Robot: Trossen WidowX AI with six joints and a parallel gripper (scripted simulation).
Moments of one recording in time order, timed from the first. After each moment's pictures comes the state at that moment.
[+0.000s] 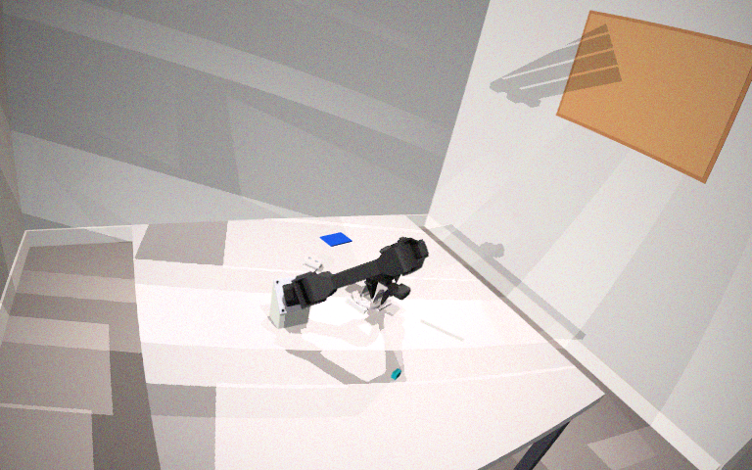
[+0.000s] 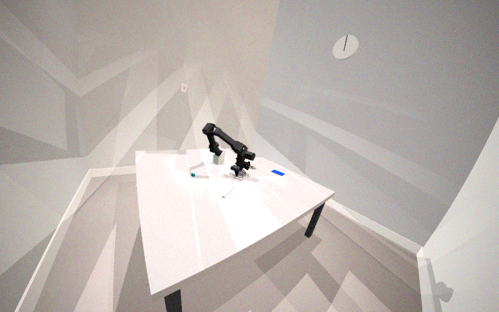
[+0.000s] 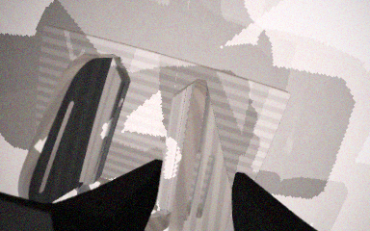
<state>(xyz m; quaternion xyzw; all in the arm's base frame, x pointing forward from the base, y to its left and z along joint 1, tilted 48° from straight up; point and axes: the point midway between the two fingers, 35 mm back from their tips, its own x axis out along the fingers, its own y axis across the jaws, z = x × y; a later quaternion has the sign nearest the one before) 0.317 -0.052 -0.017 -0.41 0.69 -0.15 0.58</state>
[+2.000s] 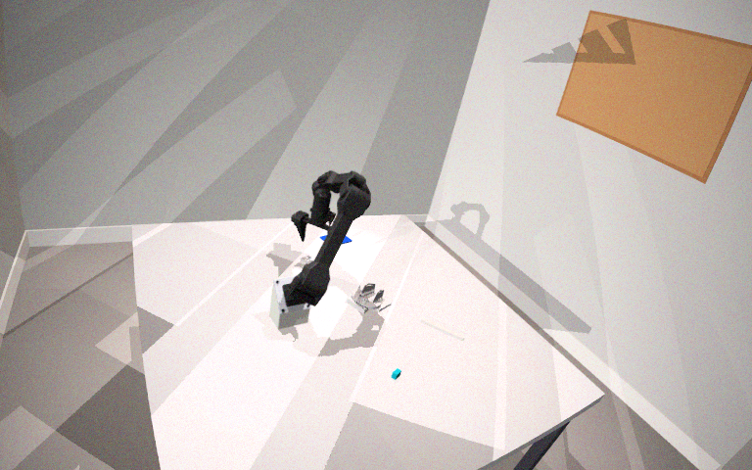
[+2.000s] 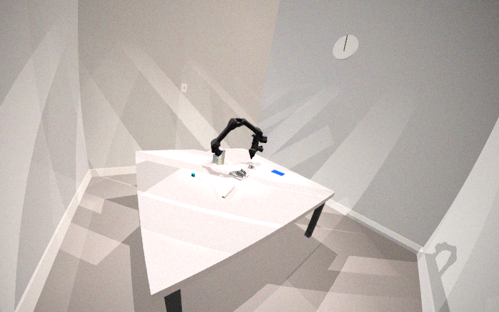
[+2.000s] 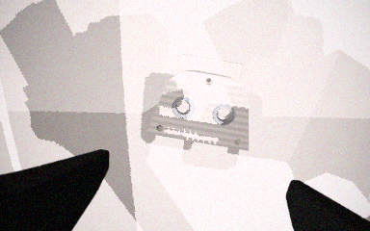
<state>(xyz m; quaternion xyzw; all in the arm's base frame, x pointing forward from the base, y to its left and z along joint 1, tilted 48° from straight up) 0.202 0.195 -0.157 -0.45 0.70 -0.10 0.55</state>
